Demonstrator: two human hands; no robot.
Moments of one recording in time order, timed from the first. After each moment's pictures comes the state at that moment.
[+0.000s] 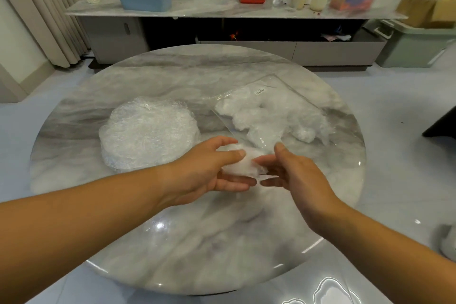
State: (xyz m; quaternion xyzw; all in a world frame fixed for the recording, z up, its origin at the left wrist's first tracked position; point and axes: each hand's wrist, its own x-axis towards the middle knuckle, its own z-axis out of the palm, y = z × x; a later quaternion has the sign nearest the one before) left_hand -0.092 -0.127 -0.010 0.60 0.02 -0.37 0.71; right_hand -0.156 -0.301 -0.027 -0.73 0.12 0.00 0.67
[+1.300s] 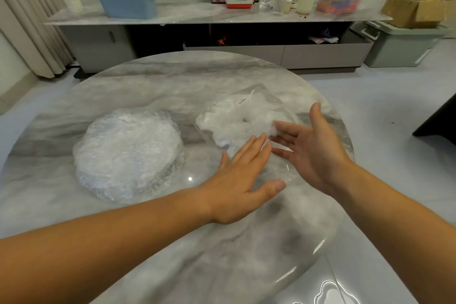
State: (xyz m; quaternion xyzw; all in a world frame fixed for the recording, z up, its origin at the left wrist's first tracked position) left_hand -0.082 -0.188 -0.044 0.86 -0.40 -0.17 0.25; right_hand -0.088 -0.380 -0.023 -0.59 0.17 0.03 0.79
